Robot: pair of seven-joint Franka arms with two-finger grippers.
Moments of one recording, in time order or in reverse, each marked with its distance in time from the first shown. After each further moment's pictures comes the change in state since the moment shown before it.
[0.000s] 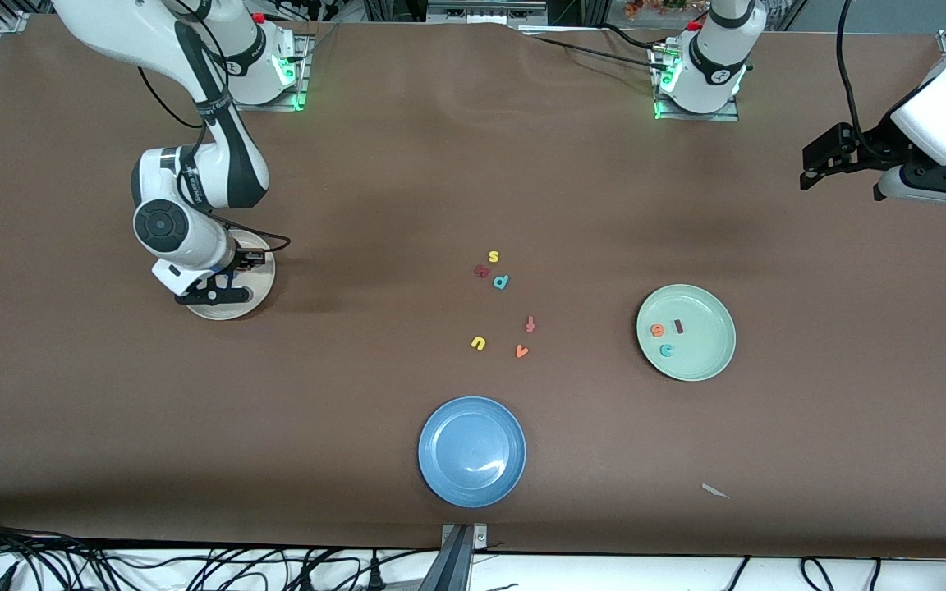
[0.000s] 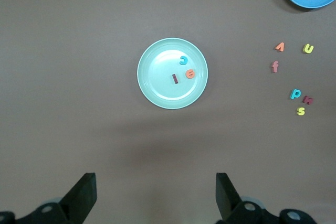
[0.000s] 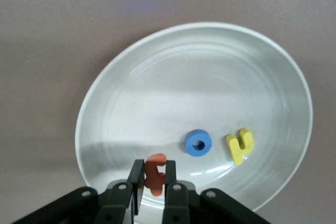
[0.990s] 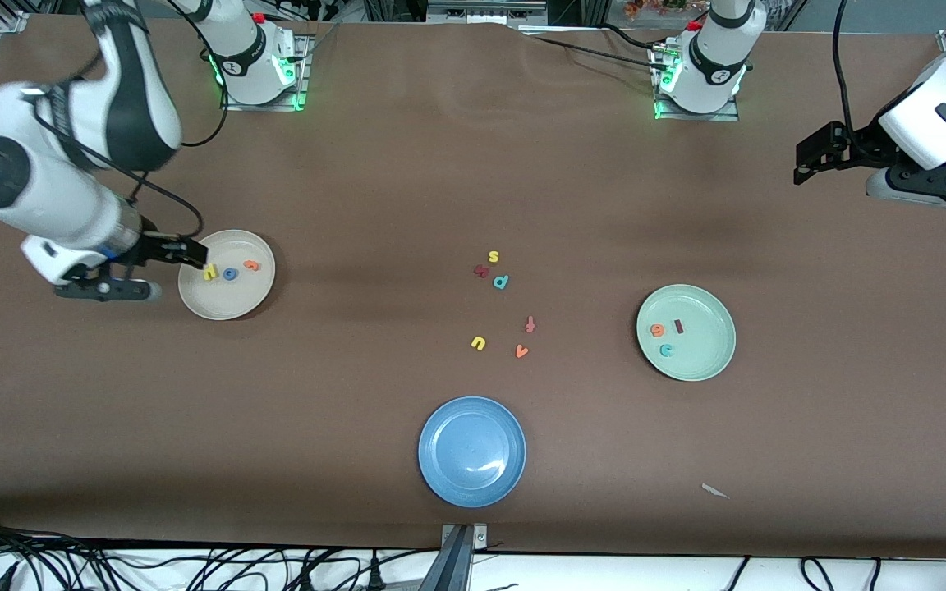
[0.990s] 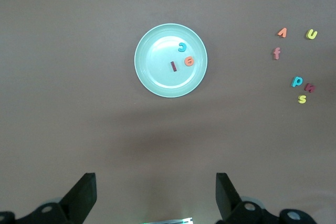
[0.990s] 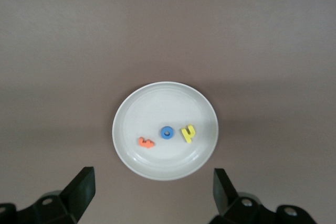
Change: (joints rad) left arm -0.005 0.011 -0.002 0.000 0.000 -0.043 0.000; right arm 0.000 -0.216 -0.086 0.344 0.002 -0.436 0.001
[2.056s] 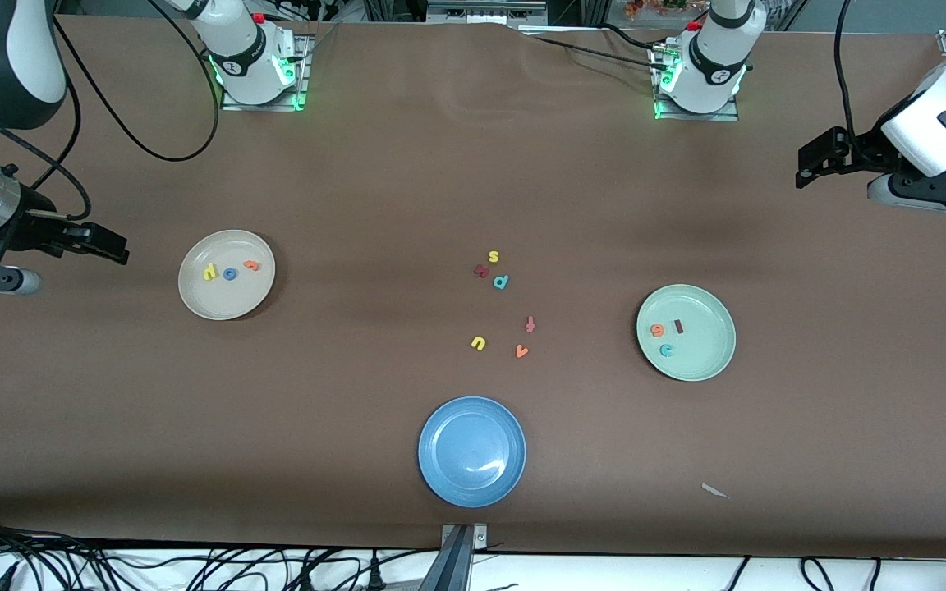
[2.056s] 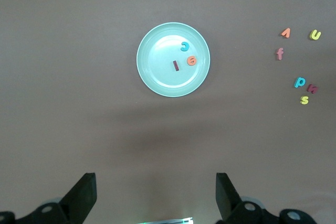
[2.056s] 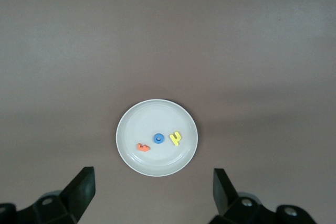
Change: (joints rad) left arm 0.006 0.004 0.007 0.000 0.000 0.000 0.000; right arm -0.434 0.001 0.359 0.229 -0.002 -0.152 0.001
